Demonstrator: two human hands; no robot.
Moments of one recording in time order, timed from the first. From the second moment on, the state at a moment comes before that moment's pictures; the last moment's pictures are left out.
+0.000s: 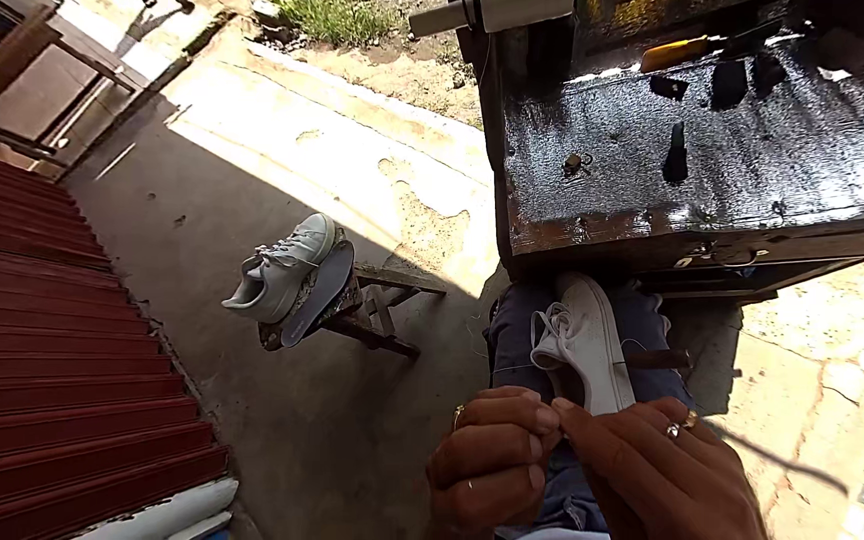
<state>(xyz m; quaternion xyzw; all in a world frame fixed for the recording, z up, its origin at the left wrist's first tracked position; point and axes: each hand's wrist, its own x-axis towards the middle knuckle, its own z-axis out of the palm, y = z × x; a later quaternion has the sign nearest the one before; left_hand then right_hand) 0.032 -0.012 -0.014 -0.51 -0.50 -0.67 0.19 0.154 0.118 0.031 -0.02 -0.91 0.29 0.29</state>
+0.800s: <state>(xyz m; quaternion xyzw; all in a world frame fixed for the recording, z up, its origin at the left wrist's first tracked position) 0.004 -0.114 -0.151 -0.25 -0.88 -0.40 -0.07 0.003 0.360 -0.028 -0.17 -0.98 0.06 0.05</state>
